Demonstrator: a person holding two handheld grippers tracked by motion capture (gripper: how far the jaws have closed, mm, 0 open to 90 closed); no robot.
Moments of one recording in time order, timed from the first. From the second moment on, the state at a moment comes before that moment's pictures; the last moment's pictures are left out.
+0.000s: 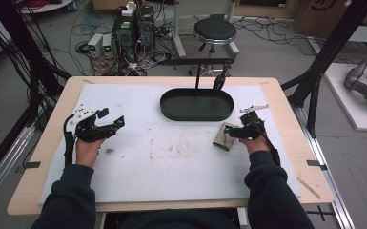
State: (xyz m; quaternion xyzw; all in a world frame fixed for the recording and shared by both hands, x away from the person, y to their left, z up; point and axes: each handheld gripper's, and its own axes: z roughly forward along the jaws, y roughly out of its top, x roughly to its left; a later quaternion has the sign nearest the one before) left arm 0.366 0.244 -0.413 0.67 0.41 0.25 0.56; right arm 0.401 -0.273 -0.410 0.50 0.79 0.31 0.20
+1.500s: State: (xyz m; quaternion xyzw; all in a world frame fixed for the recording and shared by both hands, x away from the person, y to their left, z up) left arm 0.366 0.244 -0.413 0.67 0.41 0.26 0.57; right arm 0.395 -0.252 -0.442 0.57 0.76 0.25 0.21
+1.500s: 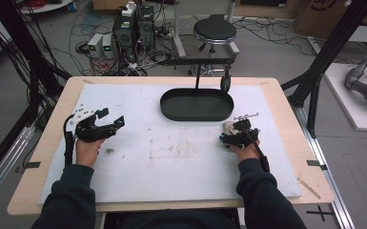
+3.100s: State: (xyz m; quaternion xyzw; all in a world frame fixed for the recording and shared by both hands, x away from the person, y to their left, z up) left arm 0.367 0.246 -0.413 0.67 0.41 0.25 0.57; right arm 0.494 -0.199 -0.398 0.47 0.77 0.37 0.20
